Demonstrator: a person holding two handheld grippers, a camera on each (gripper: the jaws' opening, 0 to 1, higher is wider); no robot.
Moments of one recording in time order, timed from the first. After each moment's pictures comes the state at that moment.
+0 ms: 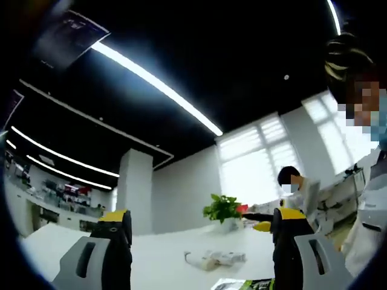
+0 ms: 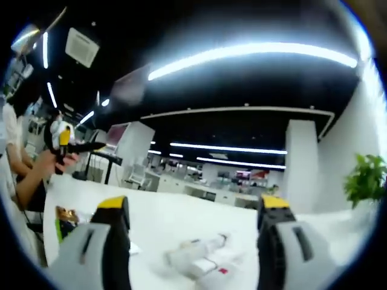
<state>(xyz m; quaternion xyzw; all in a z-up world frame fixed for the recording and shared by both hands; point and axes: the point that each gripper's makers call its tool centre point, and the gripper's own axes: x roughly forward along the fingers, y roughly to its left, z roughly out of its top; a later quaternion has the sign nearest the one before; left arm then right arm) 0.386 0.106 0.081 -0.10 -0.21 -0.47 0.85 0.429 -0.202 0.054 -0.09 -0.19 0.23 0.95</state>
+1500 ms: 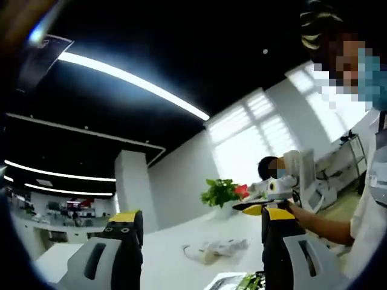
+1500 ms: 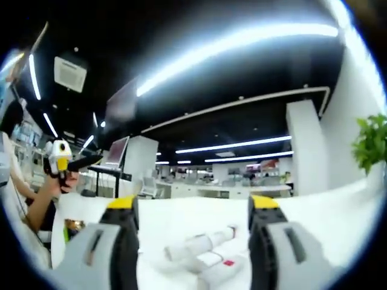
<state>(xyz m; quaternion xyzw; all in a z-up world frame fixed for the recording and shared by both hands) 0.370 0.042 0.063 -0.01 -0.20 -0.47 0.86 0.450 -0.211 0.030 0.00 -0.17 0.28 0.94</state>
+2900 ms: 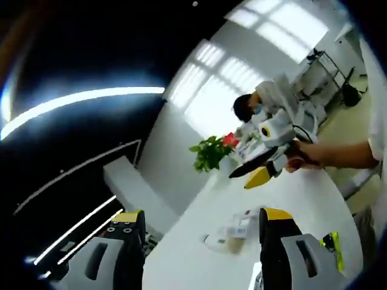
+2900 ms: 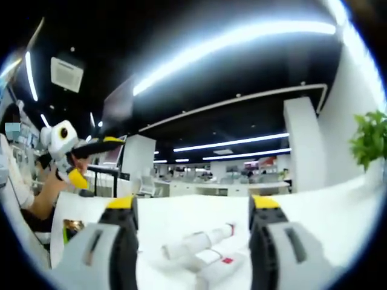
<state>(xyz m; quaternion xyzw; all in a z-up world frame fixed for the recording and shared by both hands) 0.416 -0.056 0.056 0.35 -0.19 -0.41 0.82 0.453 -0.214 0.027 0.00 -0.16 0.28 0.95</state>
